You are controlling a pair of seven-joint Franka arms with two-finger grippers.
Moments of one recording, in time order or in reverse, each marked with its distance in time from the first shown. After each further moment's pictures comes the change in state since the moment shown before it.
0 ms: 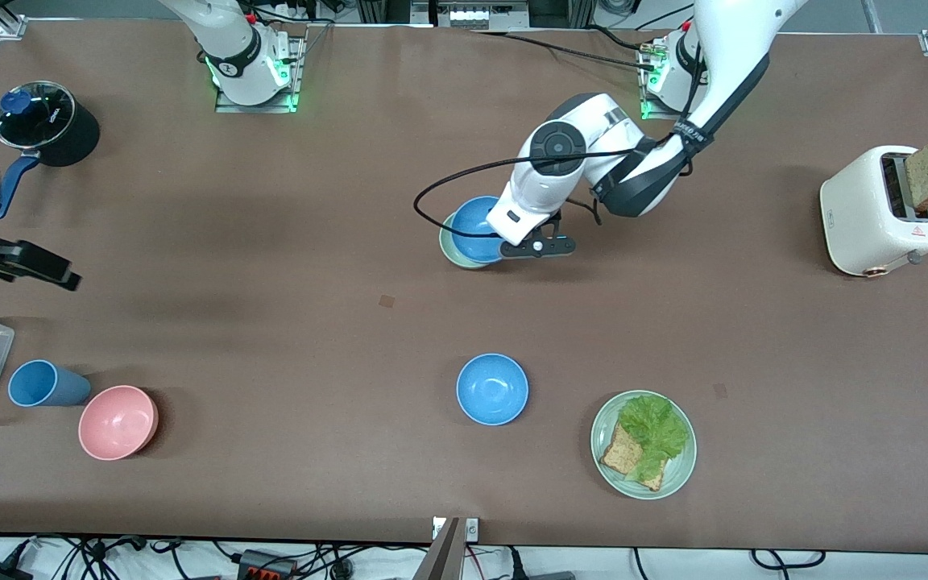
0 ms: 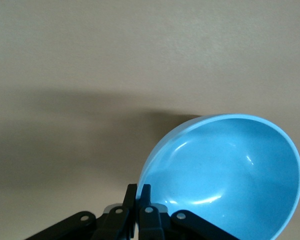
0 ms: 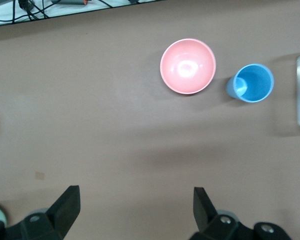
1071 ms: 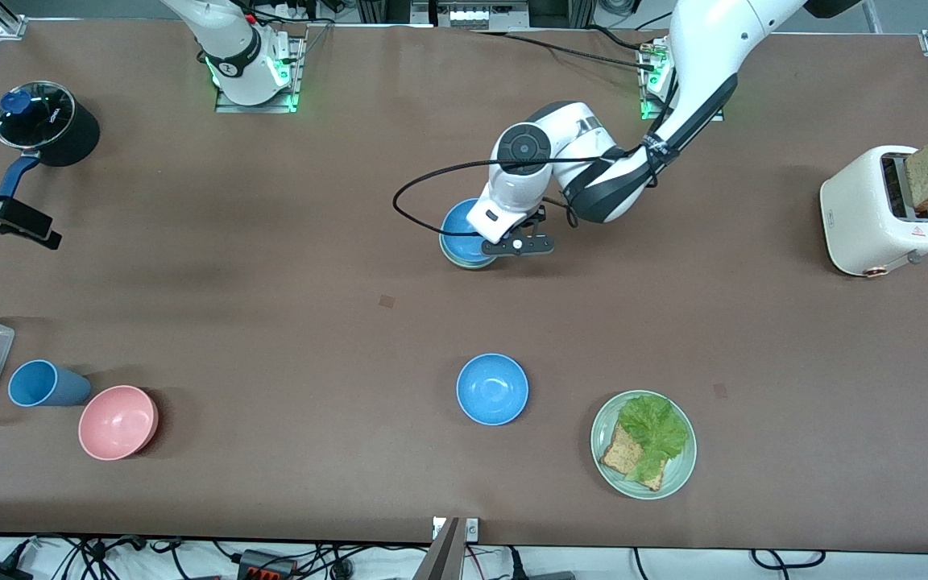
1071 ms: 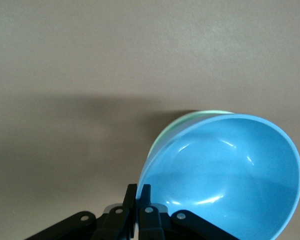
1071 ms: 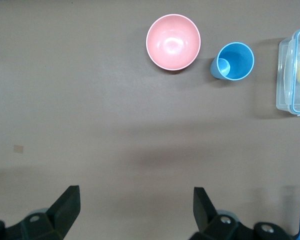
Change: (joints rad) left arm -0.062 0.069 0.009 0.017 0.104 0.000 -0.085; right arm -0.076 -0.155 0.084 -0.188 -0.078 -0.002 -0.039
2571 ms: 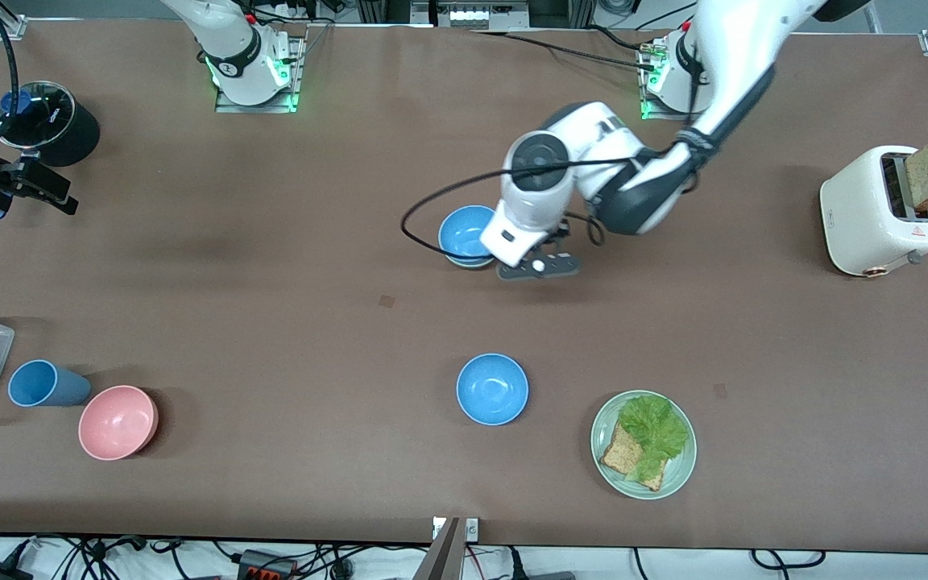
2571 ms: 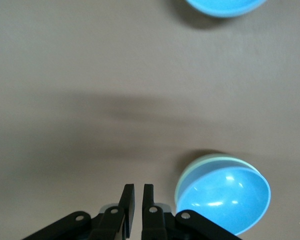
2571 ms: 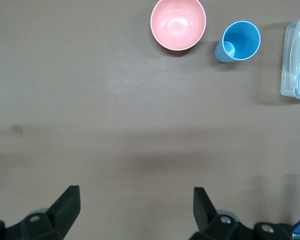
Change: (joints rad) left arm 0.084 0.010 -0.030 0.248 0.025 -0.273 0.103; right arm 0.001 -0.139 0.005 -0.176 -0.003 0.029 -0.023
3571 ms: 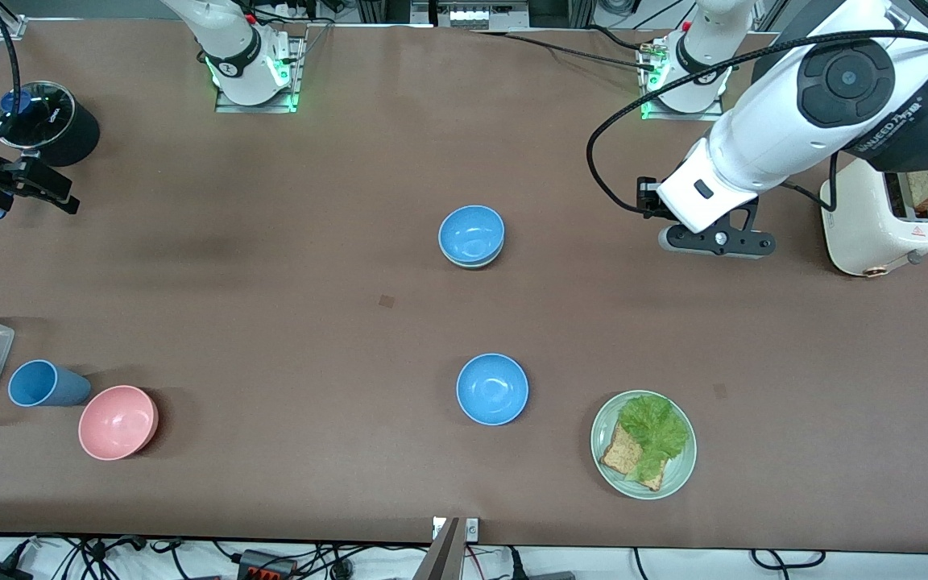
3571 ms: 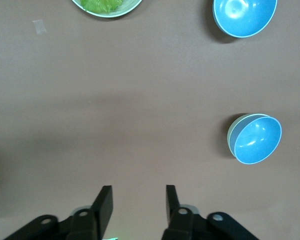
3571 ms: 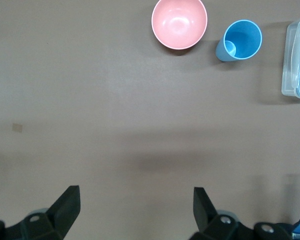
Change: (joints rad) left arm 0.665 -0.065 -0.565 0.087 0.012 -0.393 0.364; right arm -0.003 0.000 0.007 0.000 0.000 -0.004 -0.001
